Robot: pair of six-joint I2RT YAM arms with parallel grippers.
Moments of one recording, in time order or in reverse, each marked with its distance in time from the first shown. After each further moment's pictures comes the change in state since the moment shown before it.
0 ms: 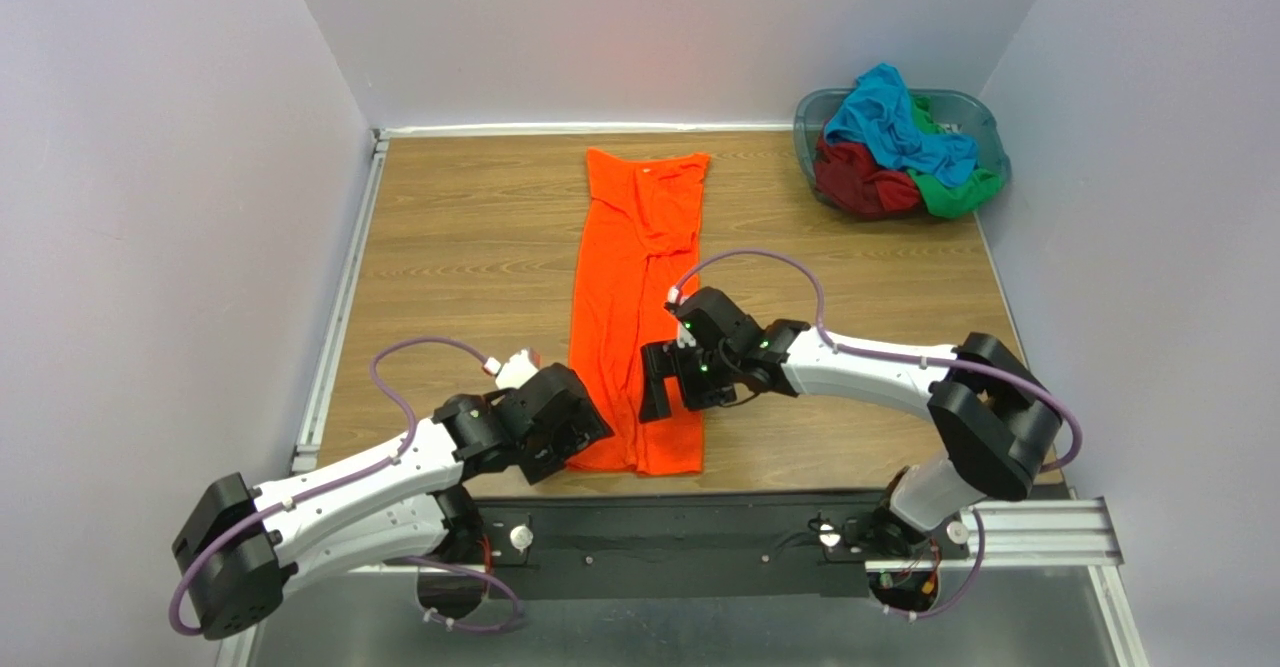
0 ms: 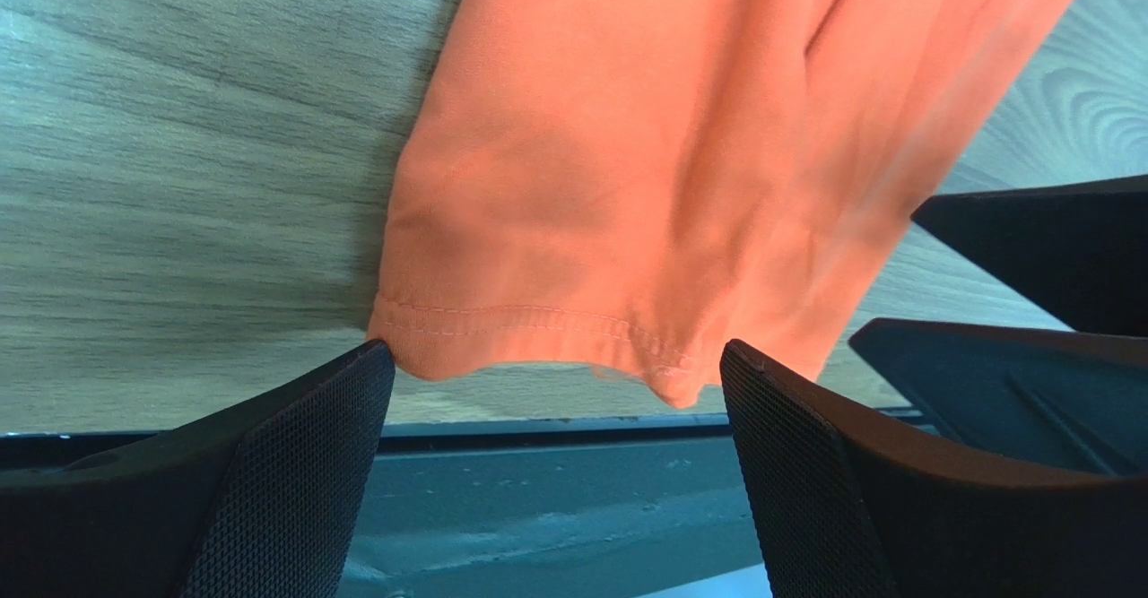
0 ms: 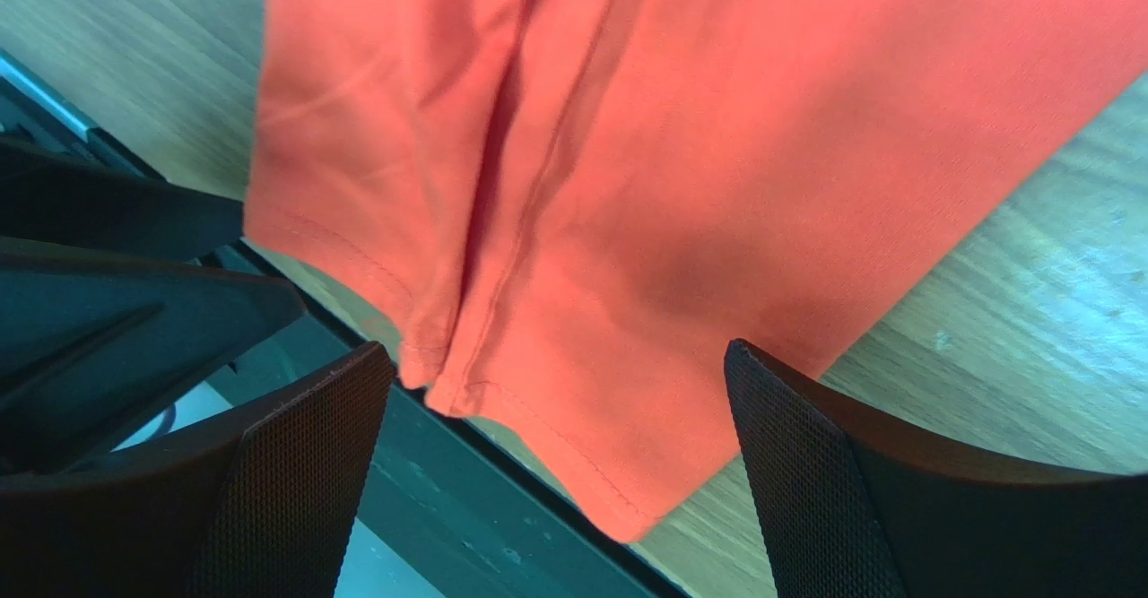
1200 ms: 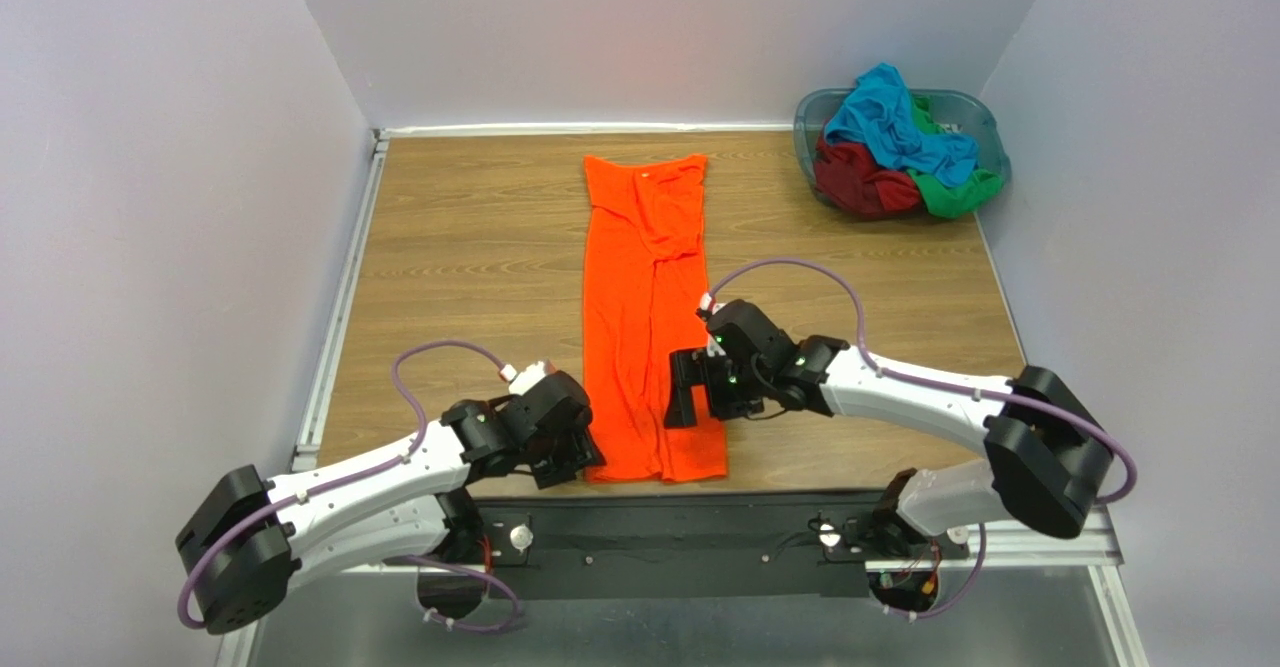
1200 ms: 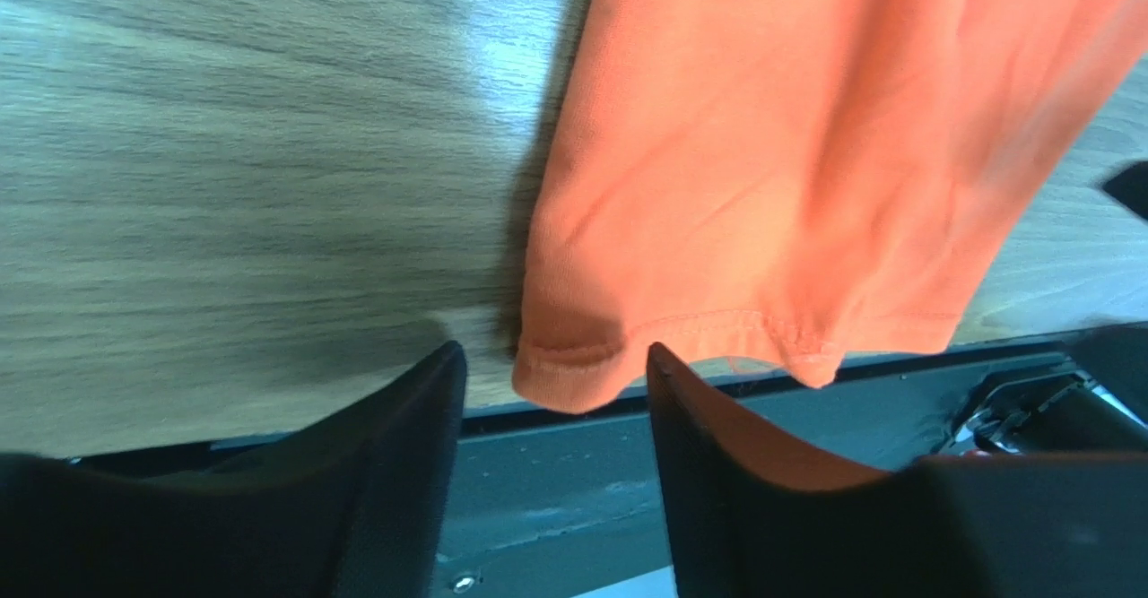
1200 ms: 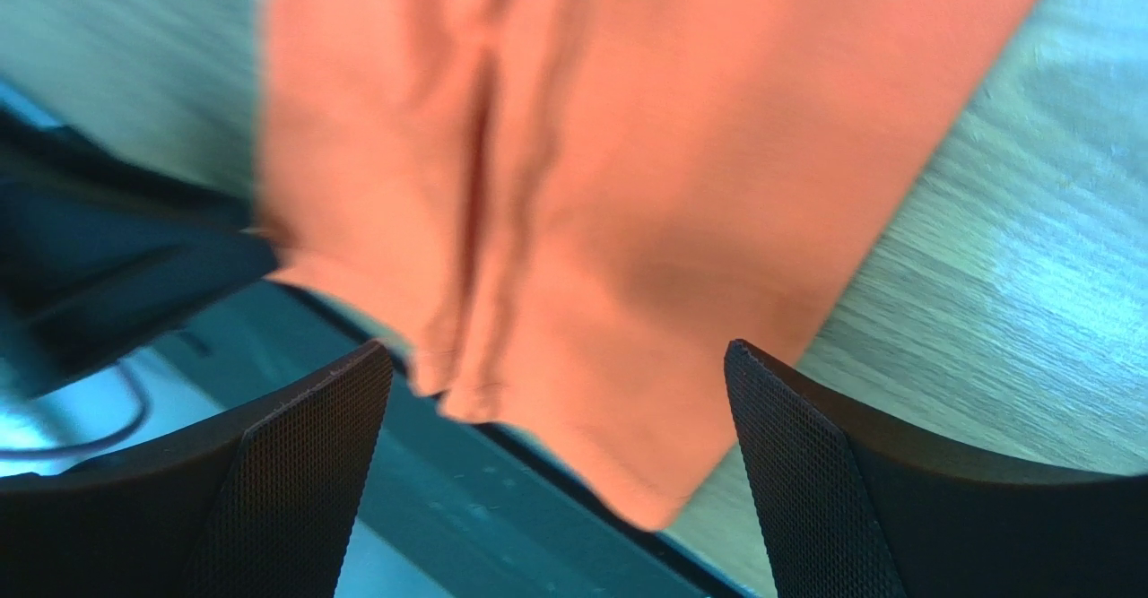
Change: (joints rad) left arm -0.005 0.029 -0.054 0.053 0.109 0.113; right arm -0.016 -0.173 -0.148 -0.023 0.066 0.036
